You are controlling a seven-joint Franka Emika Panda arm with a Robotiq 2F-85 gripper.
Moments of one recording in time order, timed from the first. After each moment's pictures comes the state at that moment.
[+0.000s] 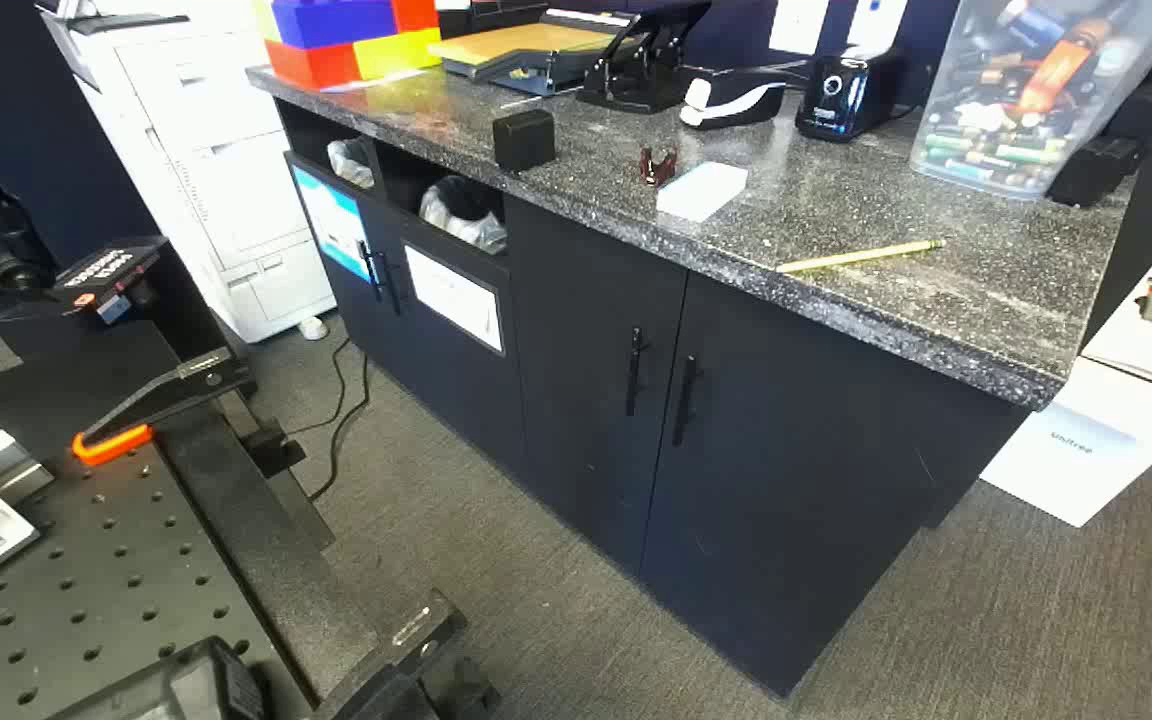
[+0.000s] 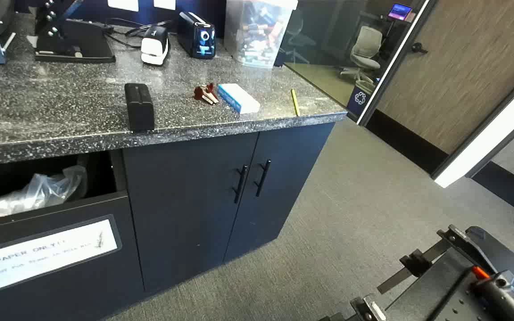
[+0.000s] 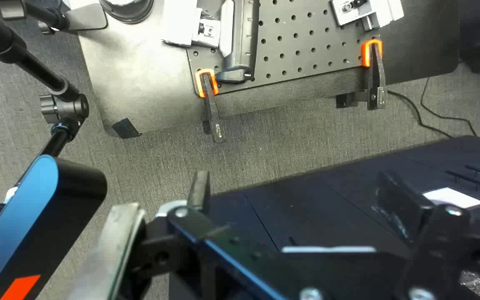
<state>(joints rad) -0.12 -0.51 -0.28 -2.52 0.00 1.88 -0.25</state>
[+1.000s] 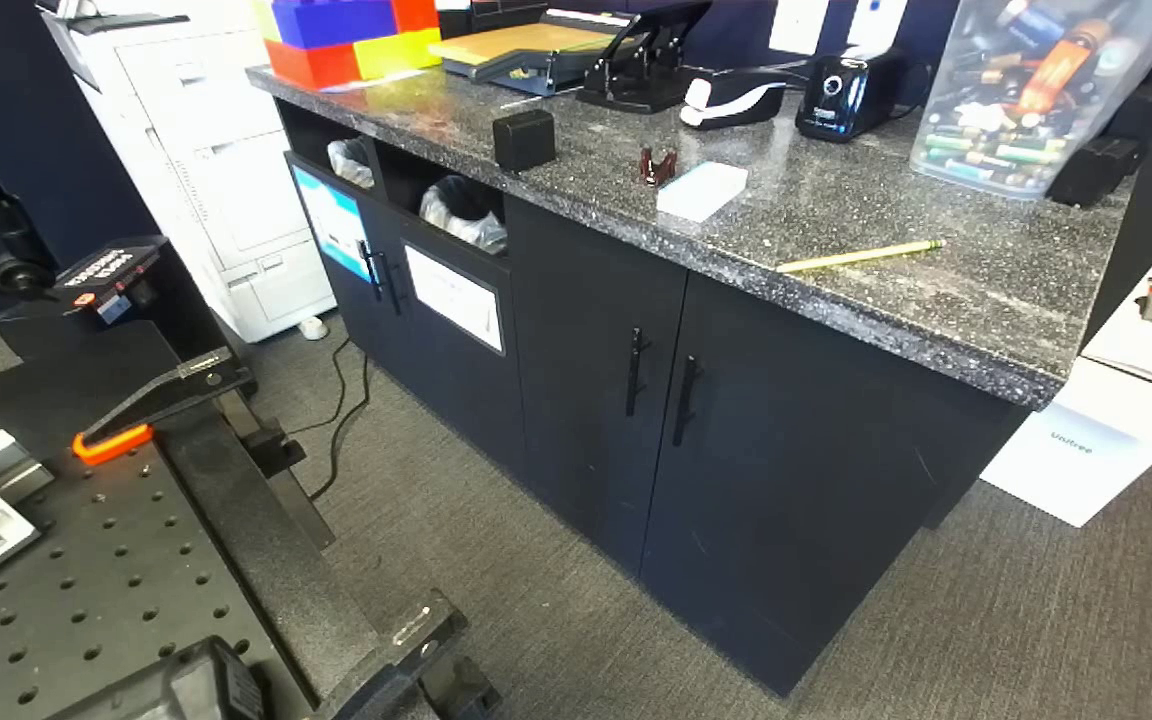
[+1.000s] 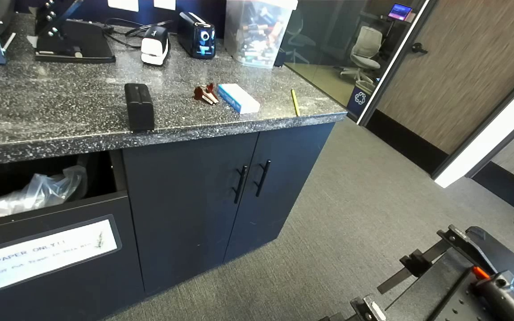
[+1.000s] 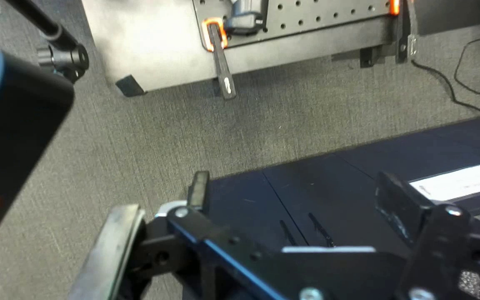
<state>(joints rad) -0.10 -0.34 -0.23 -2.46 0.01 2.03 -0.19</state>
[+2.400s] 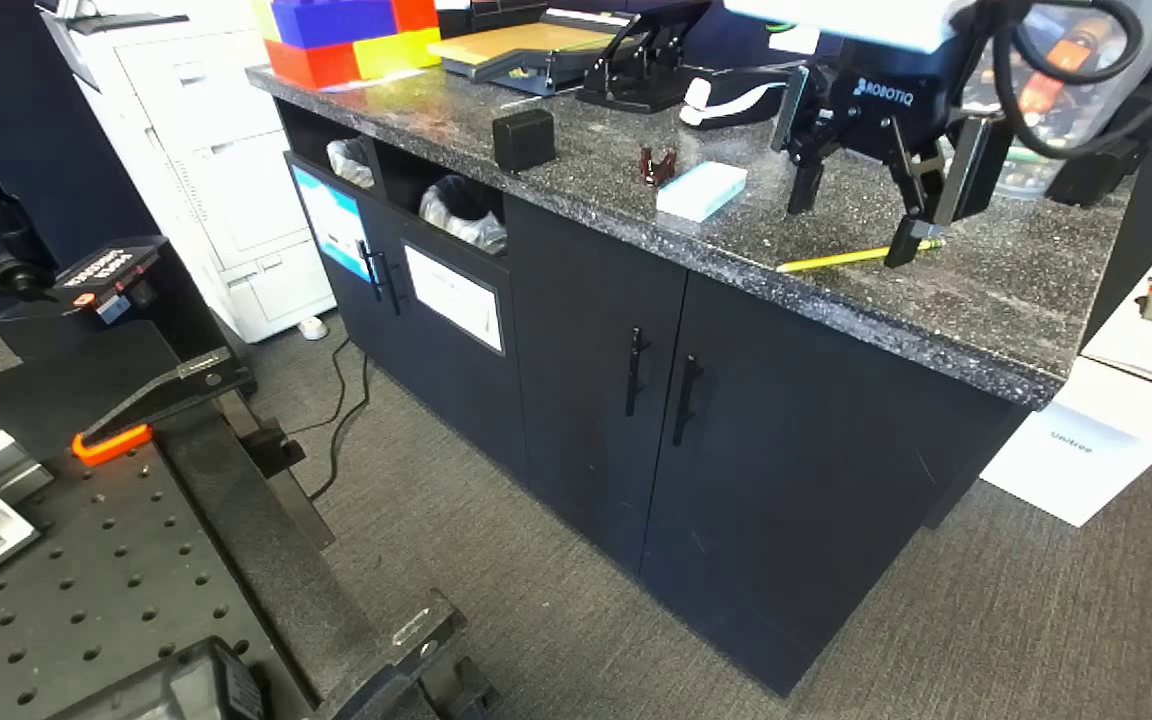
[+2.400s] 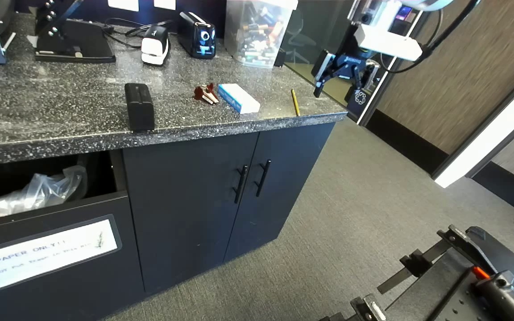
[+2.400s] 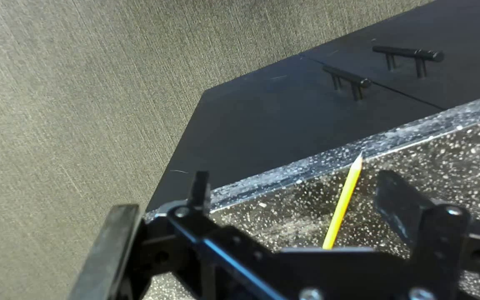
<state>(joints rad) -0.08 0.87 -0.12 -1.34 0.08 2.24 0.11</state>
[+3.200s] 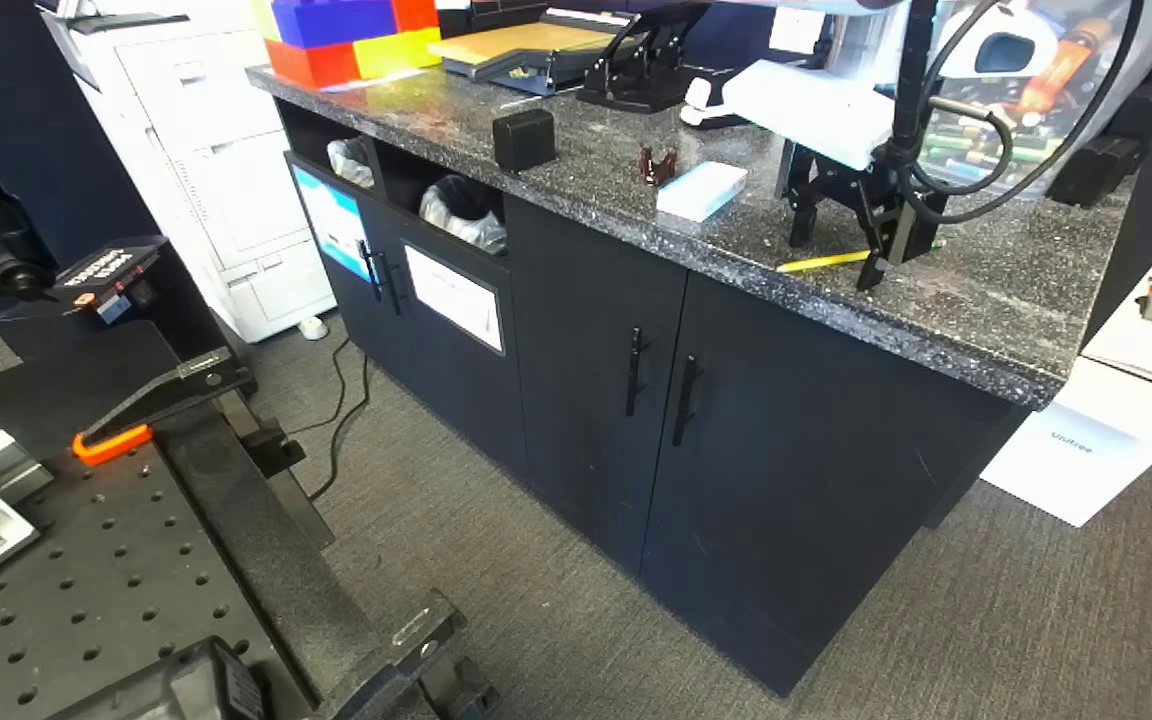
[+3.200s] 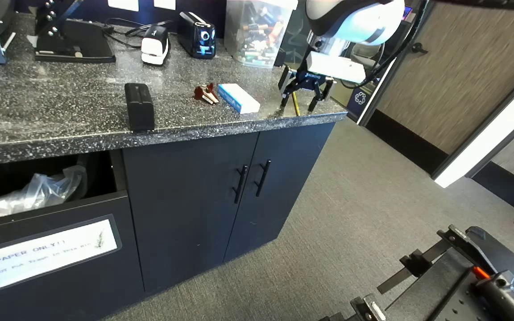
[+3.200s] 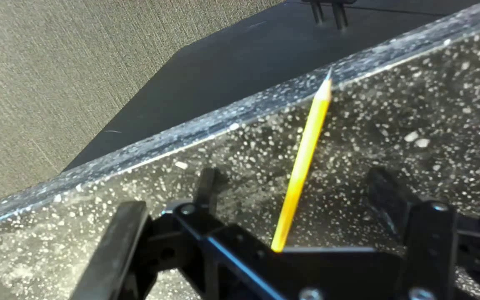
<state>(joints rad) -0.06 1.28 -0.10 -0.79 0.08 2.19 0.21</state>
